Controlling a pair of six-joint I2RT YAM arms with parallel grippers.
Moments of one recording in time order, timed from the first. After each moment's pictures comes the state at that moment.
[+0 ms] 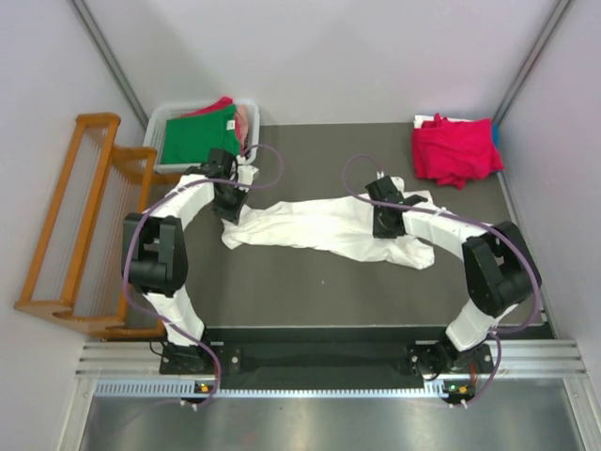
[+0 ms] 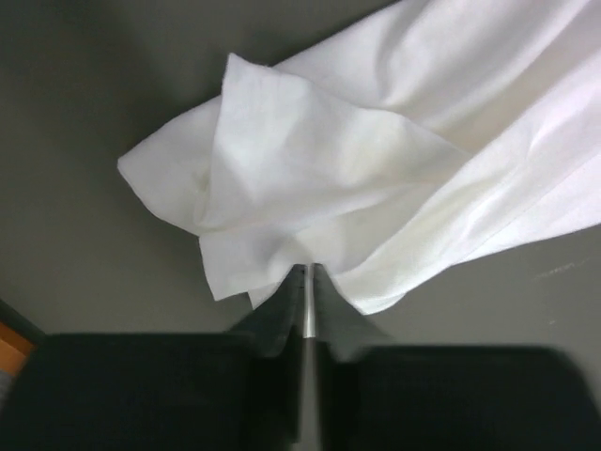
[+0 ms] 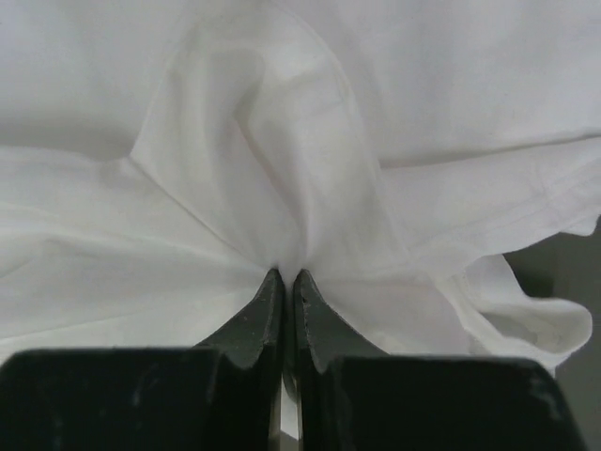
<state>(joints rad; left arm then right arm) -0.14 1.80 1.33 -0.73 0.12 0.29 0.48 1.68 1.05 -0.48 0.30 0.47</state>
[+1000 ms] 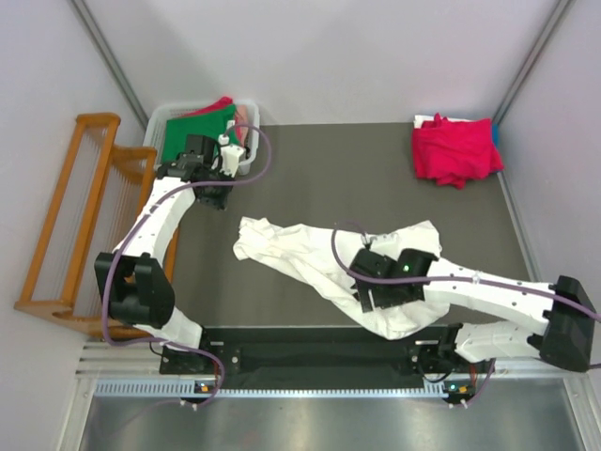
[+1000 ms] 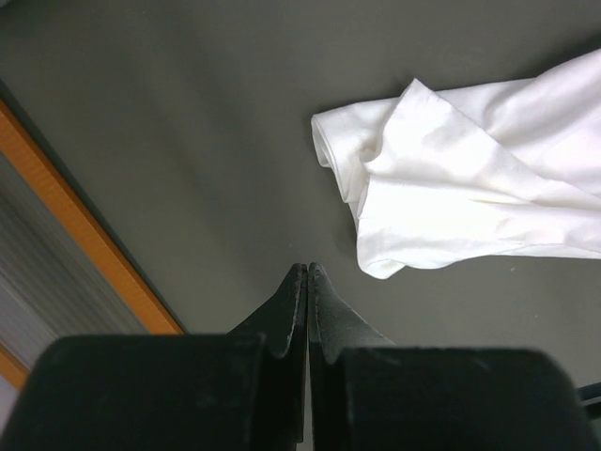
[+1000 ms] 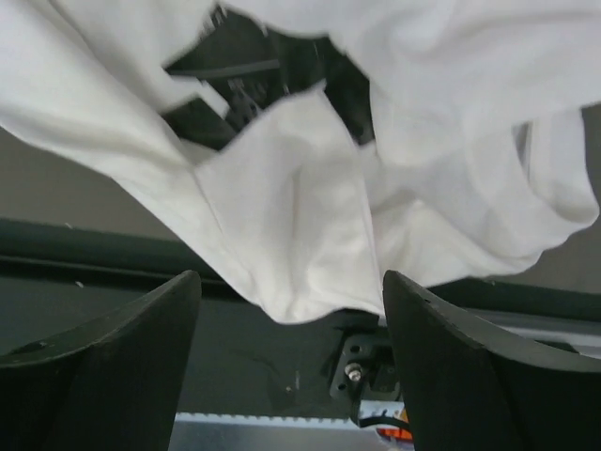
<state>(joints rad) -0.13 1.55 1.39 -0.85 0.12 0.29 1.11 1.15 0.84 -1.06 0.35 0.85</state>
